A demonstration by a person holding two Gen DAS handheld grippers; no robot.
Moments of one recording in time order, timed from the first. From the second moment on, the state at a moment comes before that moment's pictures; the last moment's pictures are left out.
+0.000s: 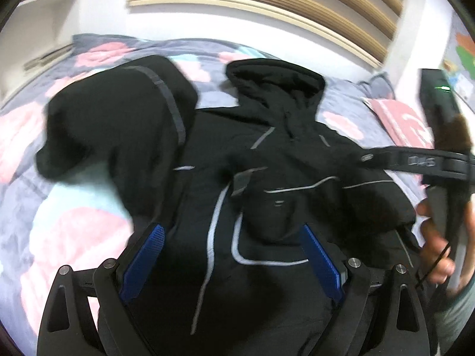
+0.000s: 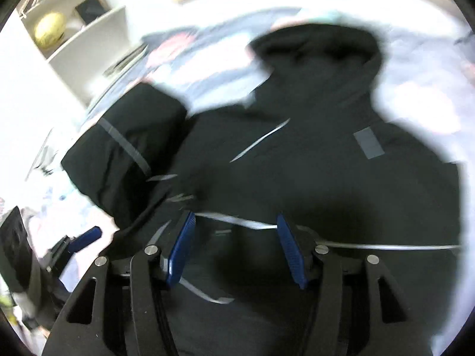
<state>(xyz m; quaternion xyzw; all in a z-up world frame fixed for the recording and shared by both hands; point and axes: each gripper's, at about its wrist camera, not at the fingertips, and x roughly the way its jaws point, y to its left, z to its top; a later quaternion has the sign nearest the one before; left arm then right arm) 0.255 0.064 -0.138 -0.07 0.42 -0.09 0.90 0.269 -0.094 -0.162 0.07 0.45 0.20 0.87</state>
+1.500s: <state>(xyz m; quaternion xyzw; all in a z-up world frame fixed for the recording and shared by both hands) 0.317 0.030 -0.123 -0.04 0.41 -0.14 0.90 0.241 -0.162 -0.216 0.09 0.43 0.08 0.89</state>
